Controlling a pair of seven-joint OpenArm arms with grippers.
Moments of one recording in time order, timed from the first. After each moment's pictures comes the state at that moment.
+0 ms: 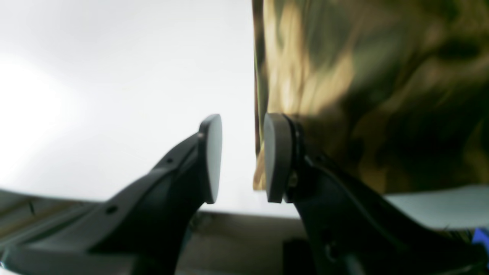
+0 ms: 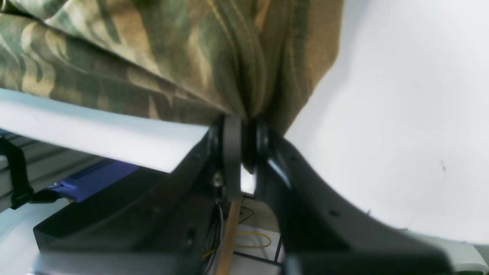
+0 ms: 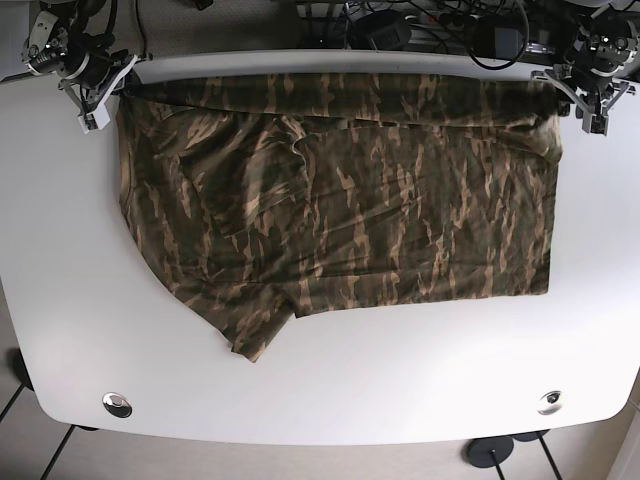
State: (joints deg) left arm 24.8 -9.0 -48.2 97.1 -6.7 -40.1 38.1; right arm -27.4 15.1 35.2 98.5 30.8 40.1 -60.6
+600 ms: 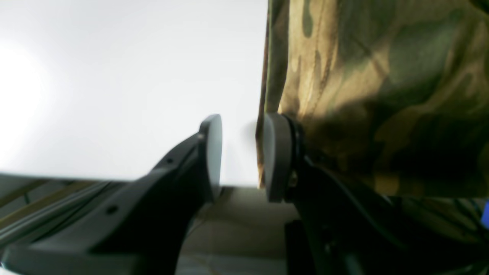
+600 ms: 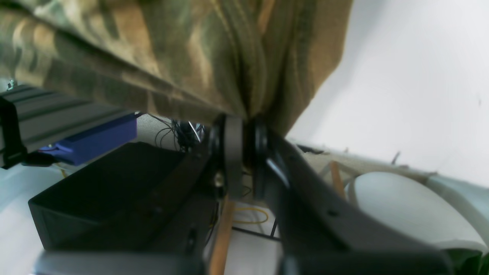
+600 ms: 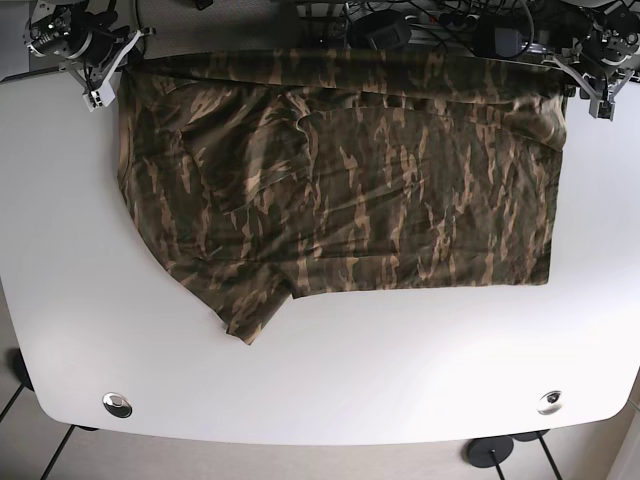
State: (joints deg) left arm 30.4 -14.1 -48.0 91.9 -8.2 -40.4 37.9; right arm -33.6 14.8 35.2 102.9 30.7 40.1 -61.3
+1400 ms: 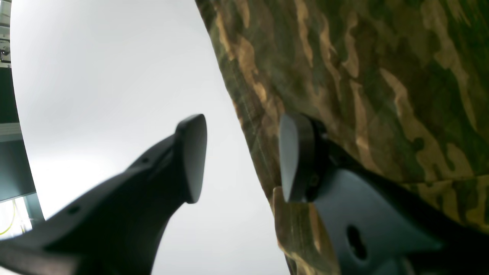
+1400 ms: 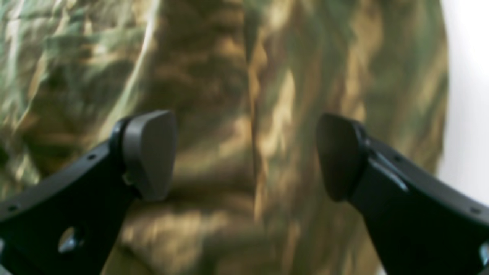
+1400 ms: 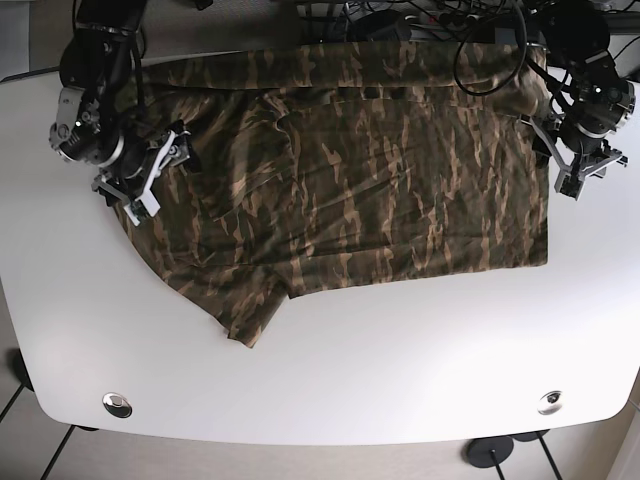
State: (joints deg) left arm 17.1 -13.8 -34.6 109.3 -7.1 -40.3 53.0; right arm -5.1 13.6 17.8 99.6 23.4 39.9 -61.7
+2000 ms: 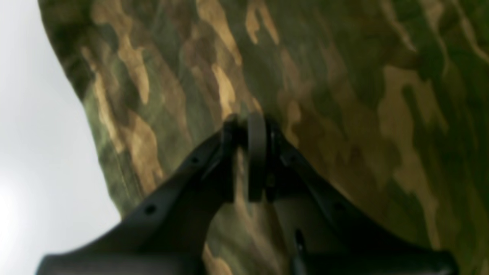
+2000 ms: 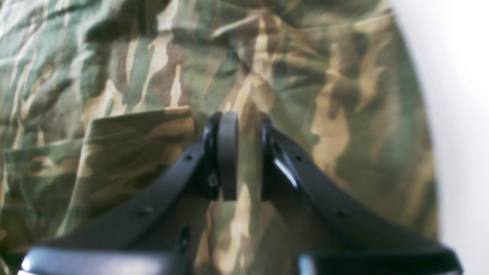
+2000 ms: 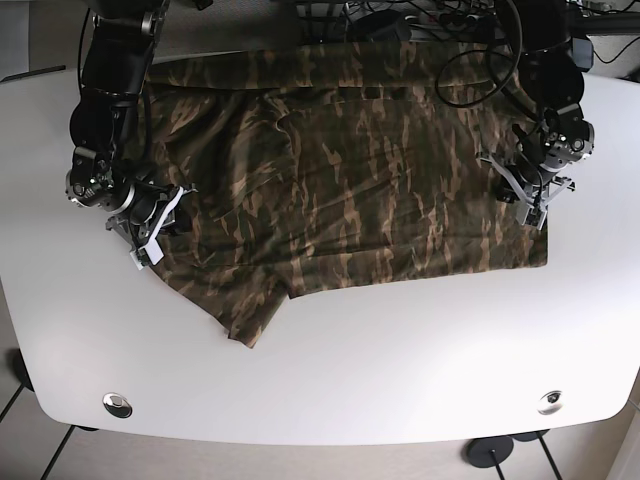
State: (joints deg) left arm 2.7 -13.7 -23.4 81.6 -5.6 -34.5 37.4; right arm 7.6 13.8 16.0 76.4 17.8 39.9 -45.6
